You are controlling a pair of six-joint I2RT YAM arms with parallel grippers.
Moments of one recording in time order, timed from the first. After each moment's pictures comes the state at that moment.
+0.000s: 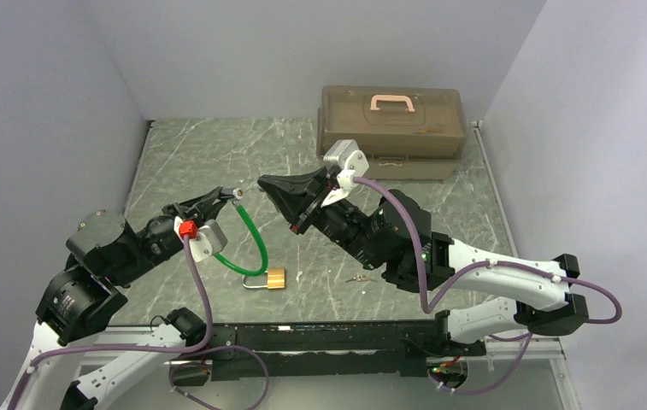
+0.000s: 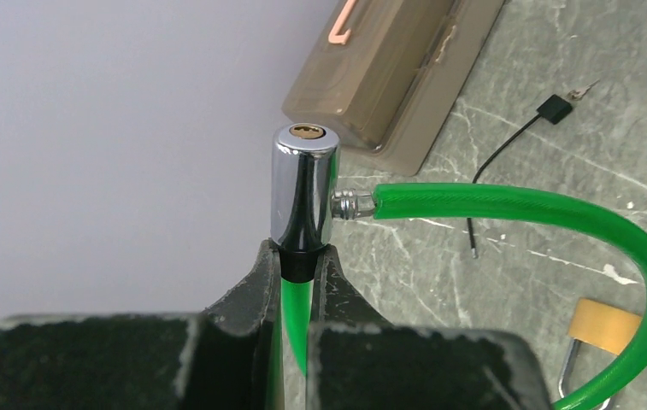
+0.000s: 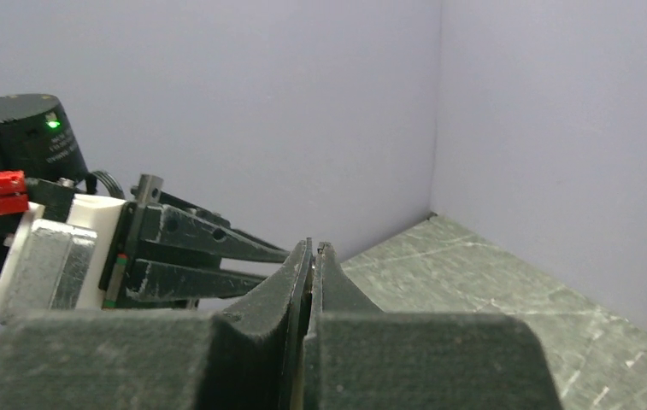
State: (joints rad) left arm -0.64 0.61 1.24 -0.70 0.18 0.78; right arm 1.40 1.25 1.43 0.18 0.41 -0.03
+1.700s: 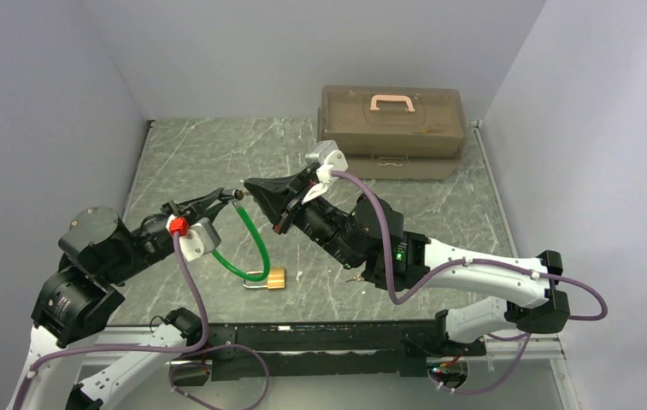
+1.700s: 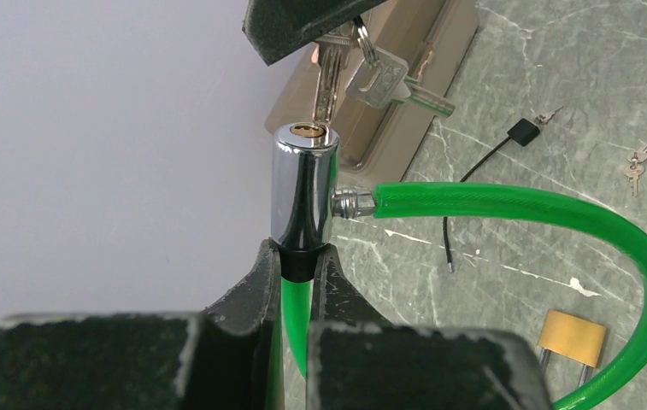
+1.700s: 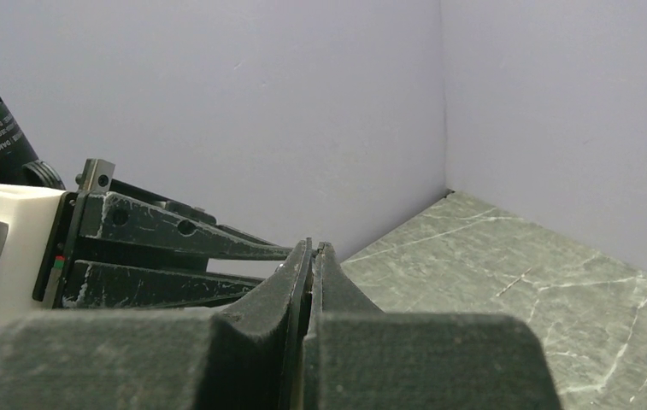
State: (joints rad) left arm -0.57 0.63 1.29 -0.71 0.32 0.72; right arm 1.39 1.33 1.41 0.25 0.44 0.08
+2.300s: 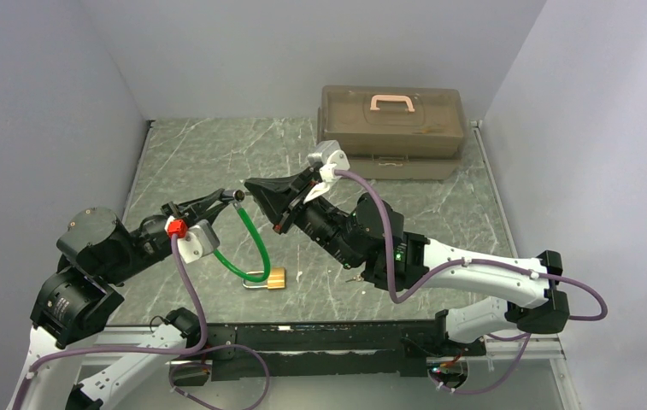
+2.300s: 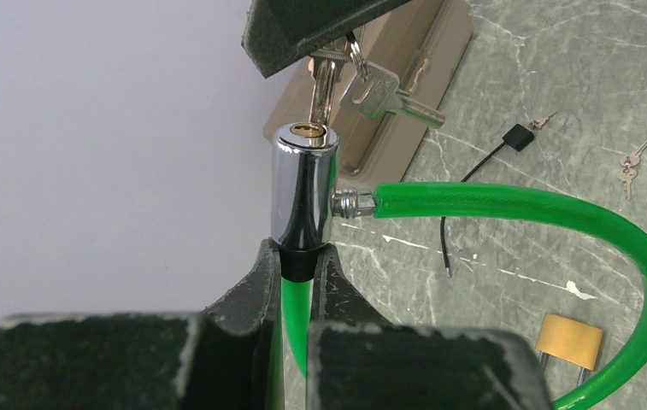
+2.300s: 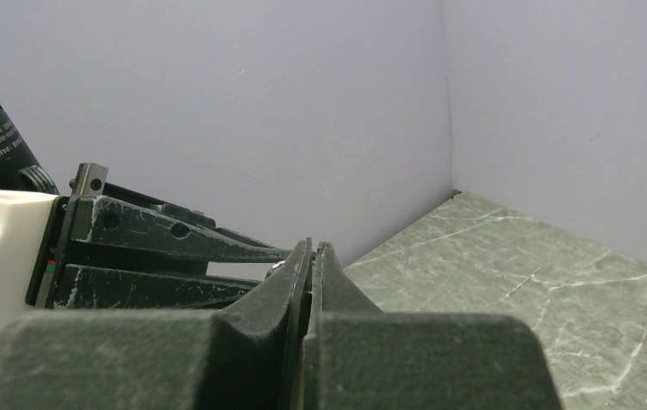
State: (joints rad) left arm -0.56 0.63 1.29 -0.72 0.34 0.72; right arm 1.38 1.32 1.39 0.28 0.44 0.11
